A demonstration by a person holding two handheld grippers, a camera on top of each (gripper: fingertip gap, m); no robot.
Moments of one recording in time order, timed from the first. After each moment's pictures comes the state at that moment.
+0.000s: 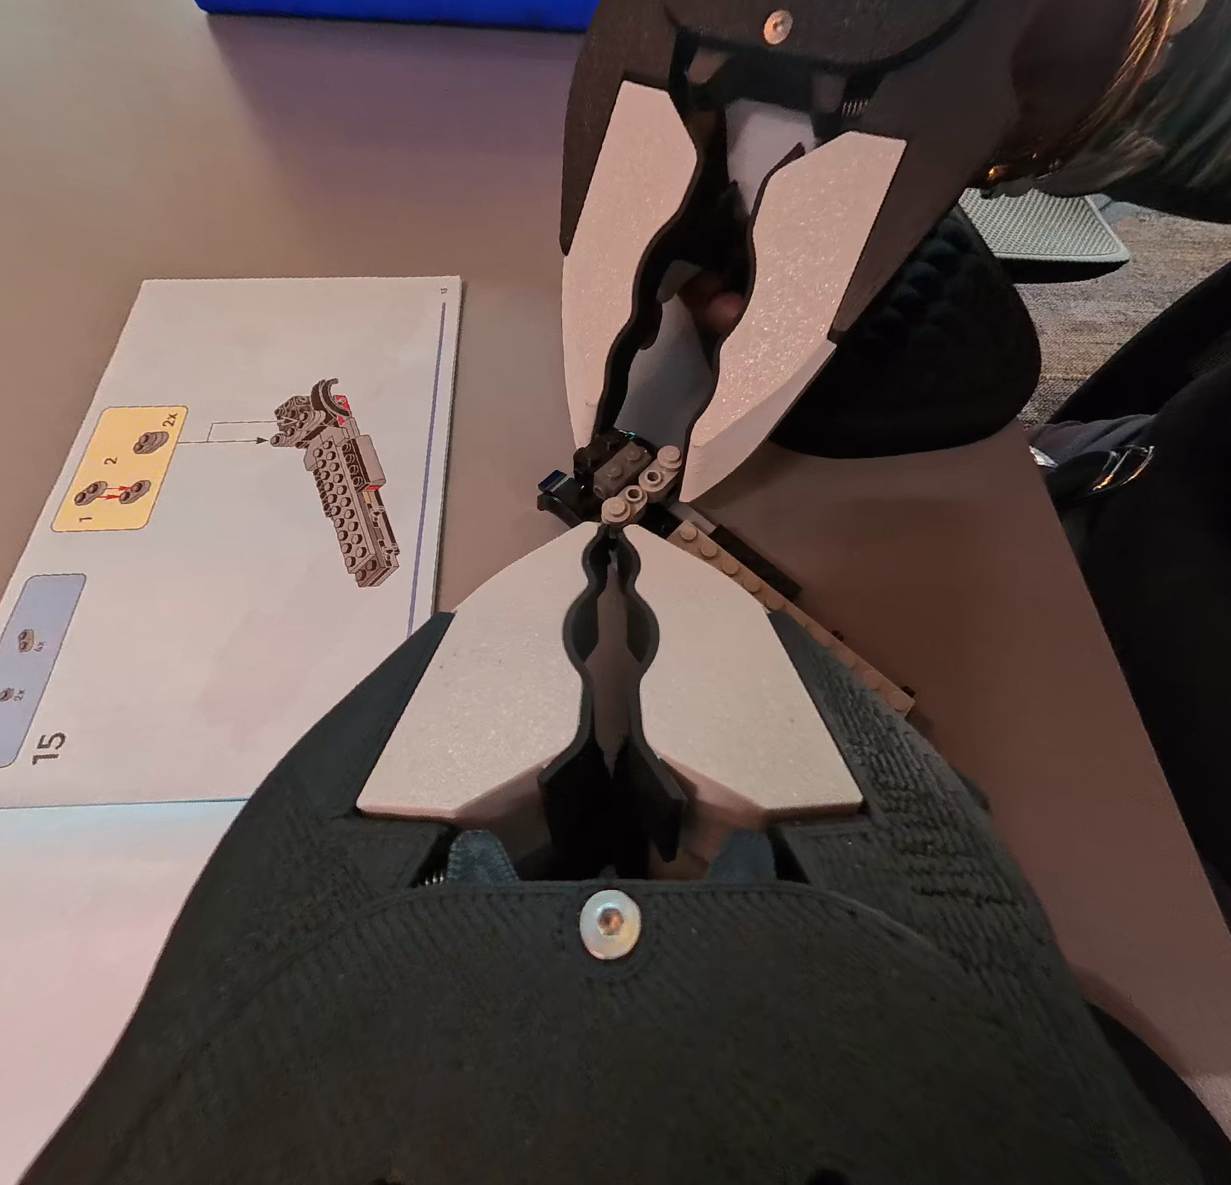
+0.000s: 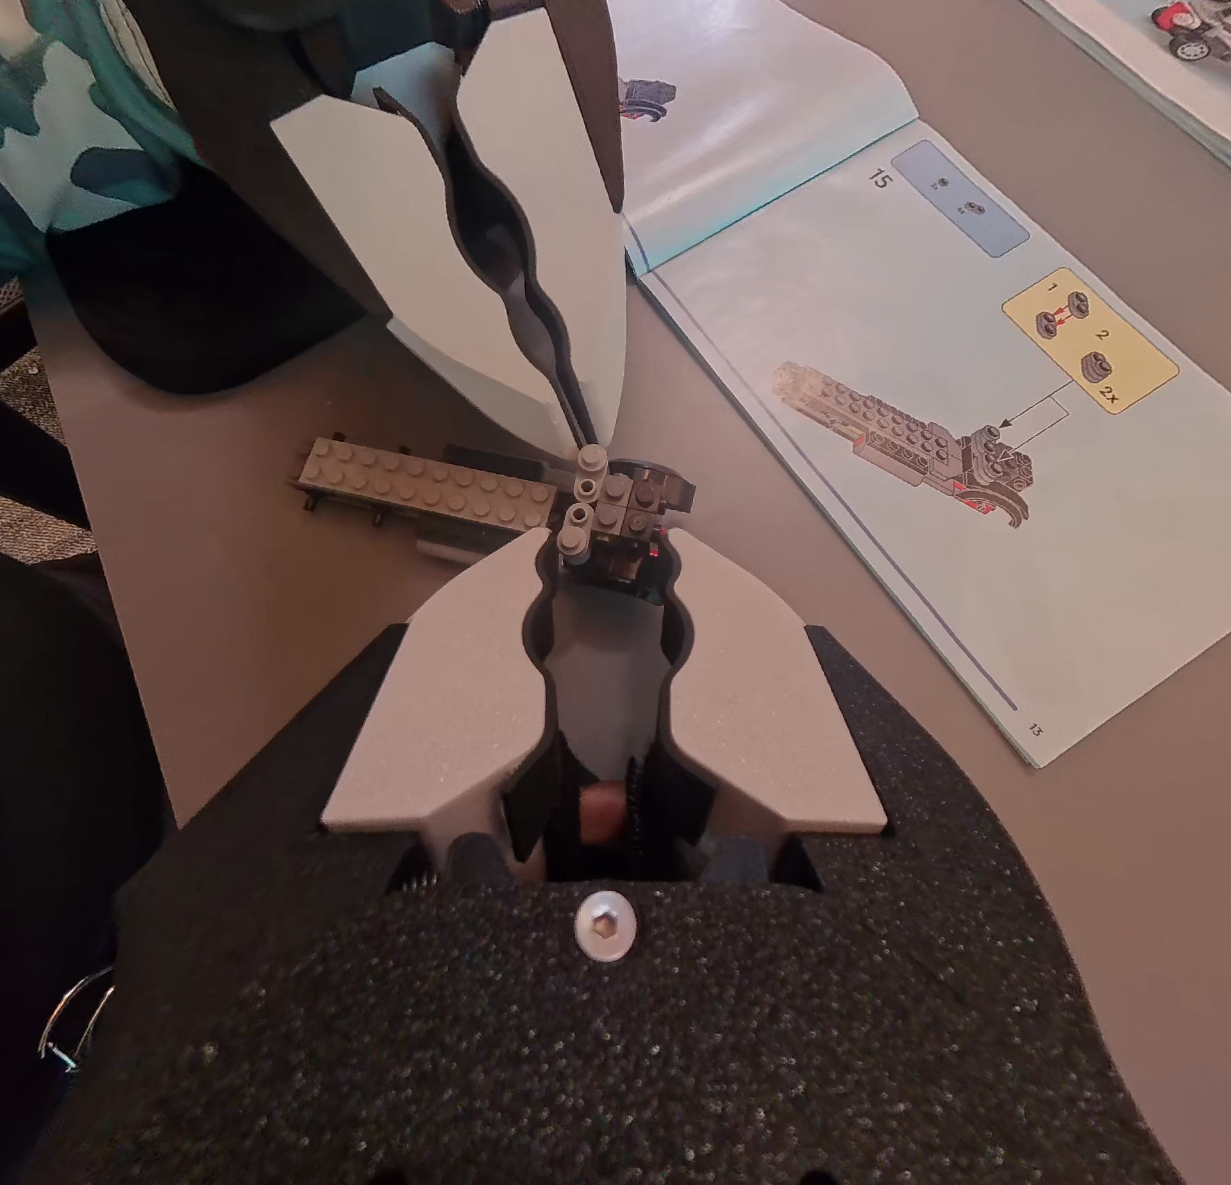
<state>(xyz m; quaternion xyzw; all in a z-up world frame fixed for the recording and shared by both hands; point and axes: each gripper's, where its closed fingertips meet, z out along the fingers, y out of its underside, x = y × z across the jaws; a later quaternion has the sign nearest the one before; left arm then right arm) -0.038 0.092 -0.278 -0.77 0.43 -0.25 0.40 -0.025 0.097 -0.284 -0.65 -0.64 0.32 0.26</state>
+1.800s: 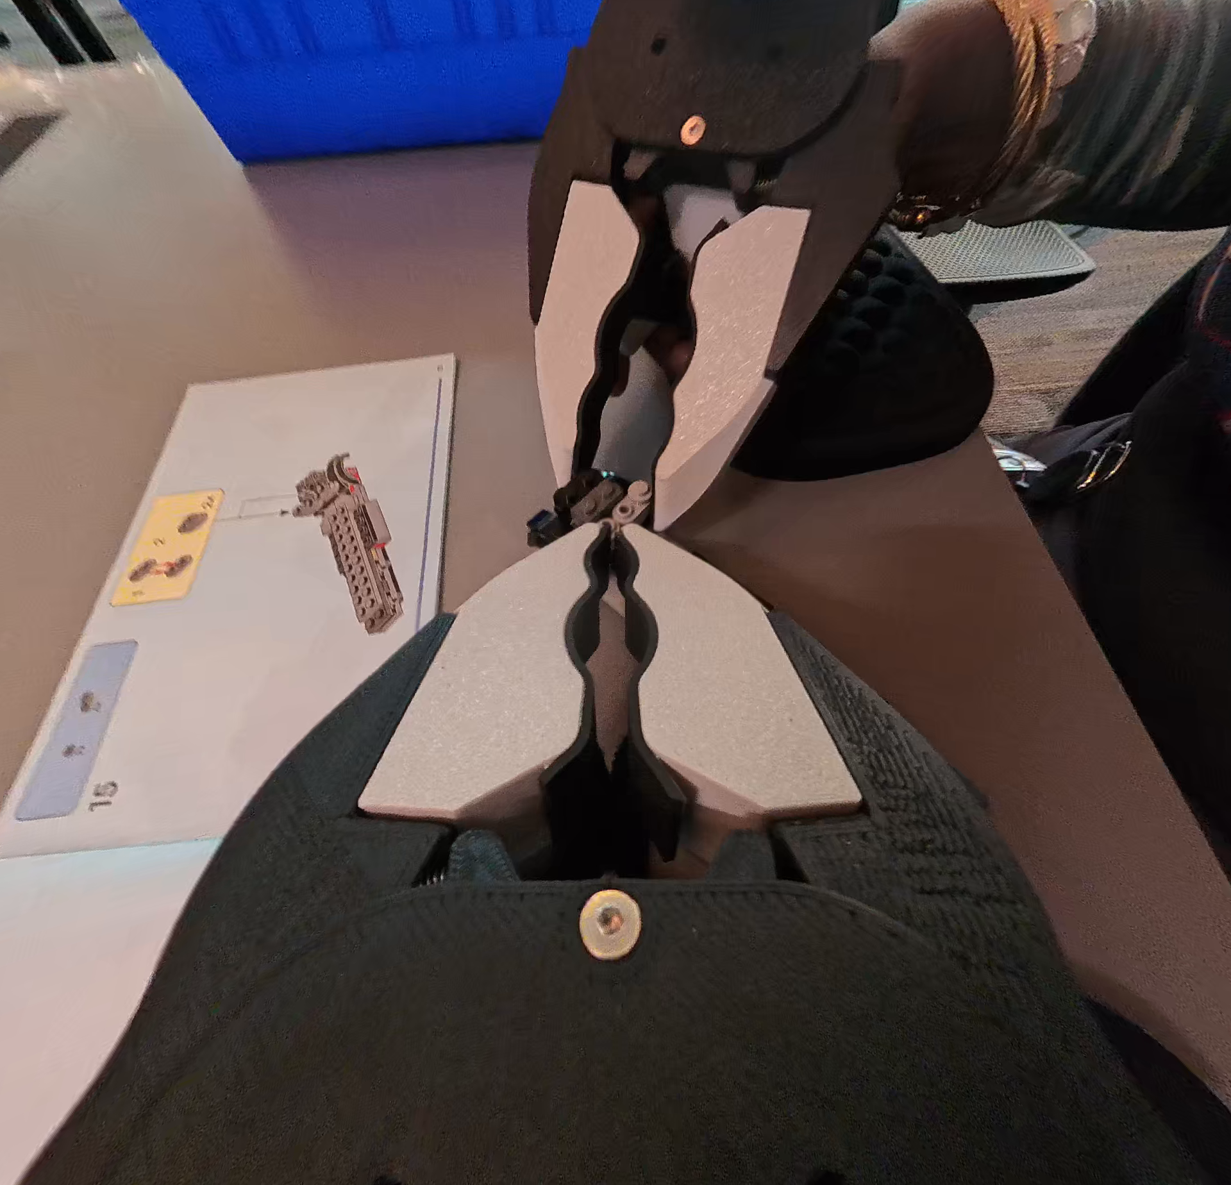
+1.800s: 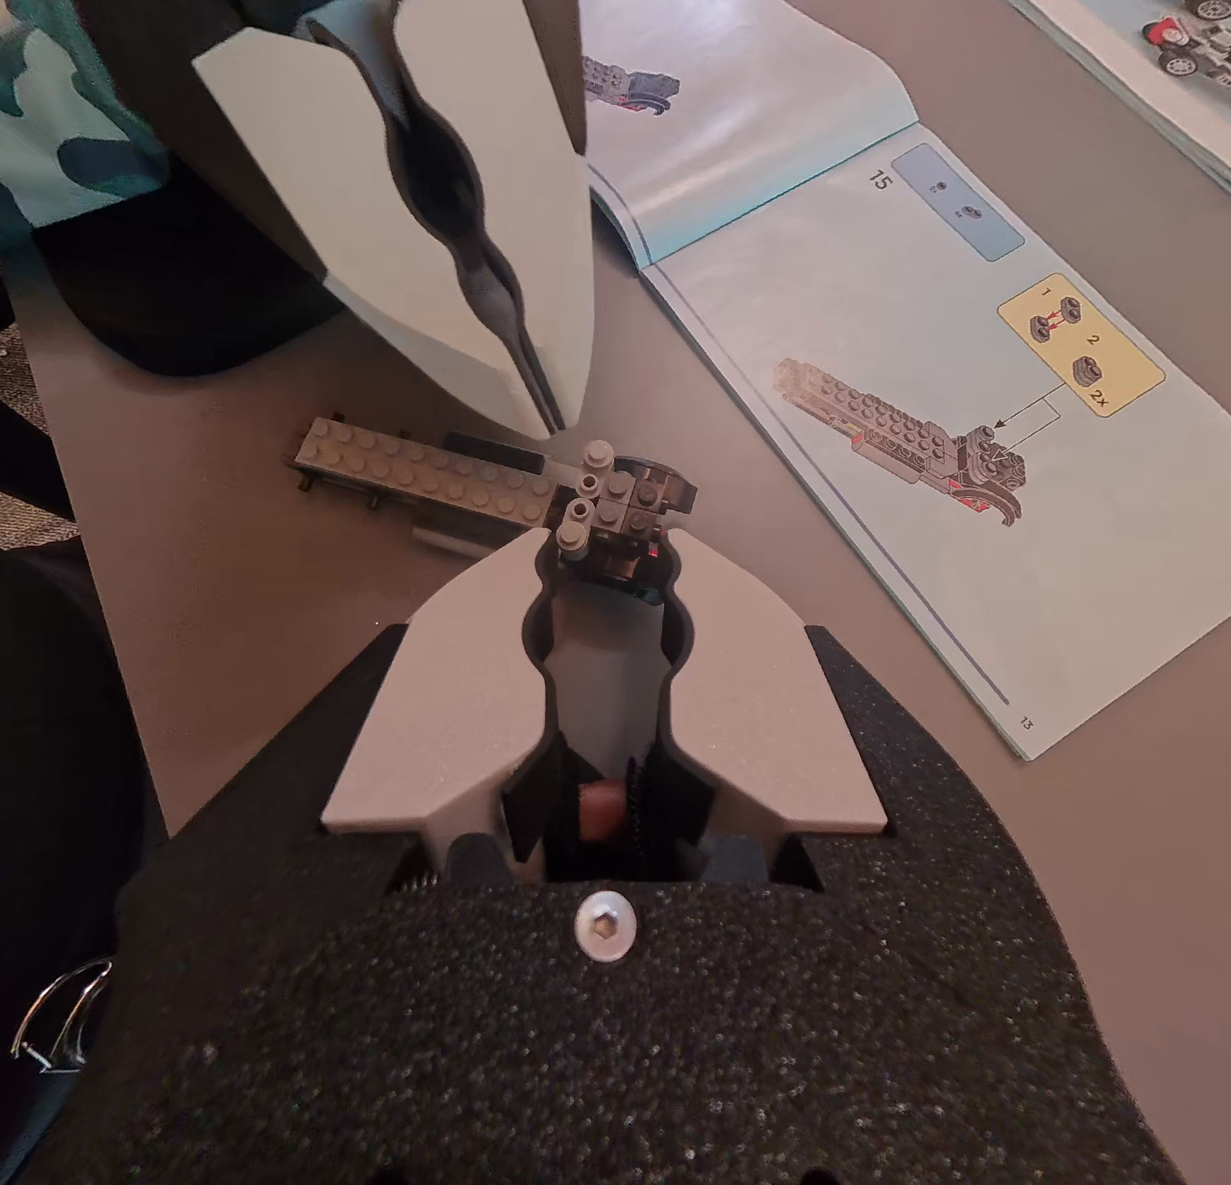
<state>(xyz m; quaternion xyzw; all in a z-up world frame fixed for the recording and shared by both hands) -0.033 0.084 -0.262 -0.73 0.45 -0.25 0.45 -0.023 0.097 -0.285 -0.64 -0.65 0.31 0.27</state>
